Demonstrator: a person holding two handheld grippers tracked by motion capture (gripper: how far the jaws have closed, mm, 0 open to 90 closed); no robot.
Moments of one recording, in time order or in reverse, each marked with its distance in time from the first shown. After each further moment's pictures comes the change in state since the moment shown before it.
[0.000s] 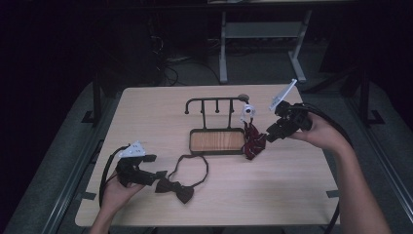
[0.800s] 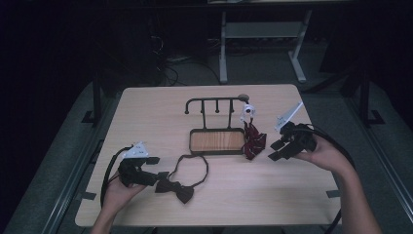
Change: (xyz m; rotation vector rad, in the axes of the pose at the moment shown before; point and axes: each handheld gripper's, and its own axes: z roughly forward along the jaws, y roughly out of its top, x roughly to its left) left arm -0.005 0.001 0.005 0.025 -0.017 0.008; right arm 0.020 -0.045 0.028 -0.026 0.019 0.010
